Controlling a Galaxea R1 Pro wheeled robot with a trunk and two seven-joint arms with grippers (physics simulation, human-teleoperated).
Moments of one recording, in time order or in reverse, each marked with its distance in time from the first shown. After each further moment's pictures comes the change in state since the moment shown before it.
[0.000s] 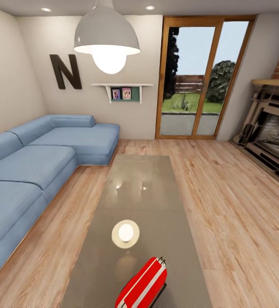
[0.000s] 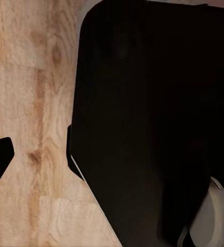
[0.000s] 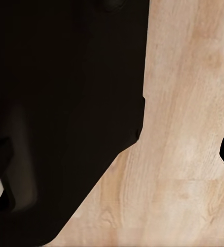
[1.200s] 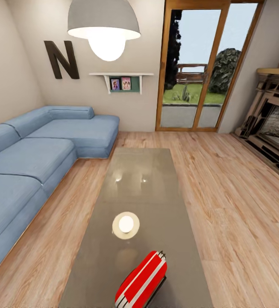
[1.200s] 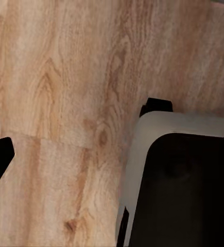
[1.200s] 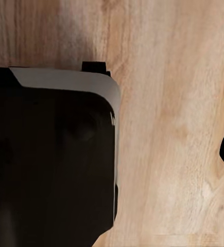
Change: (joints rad) left arm 0.000 0.154 0.000 -0.370 0.060 0.126 -0.016; right arm -0.002 -0.023 0.003 -0.489 0.004 0.282 -0.036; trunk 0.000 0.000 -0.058
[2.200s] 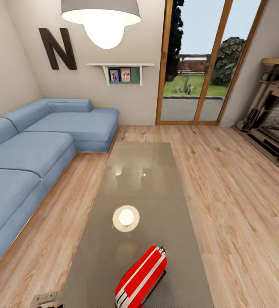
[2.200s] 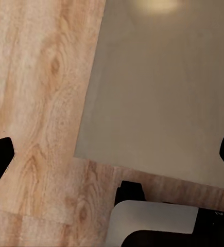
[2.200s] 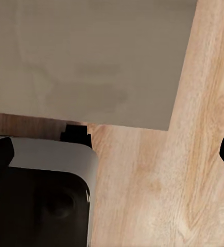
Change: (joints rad) left arm 0.000 0.081 0.004 -0.516 0.118 0.266 -0.020; right arm -0.147 -0.006 -0.002 -0.071 0.100 0.049 -0.010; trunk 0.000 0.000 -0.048
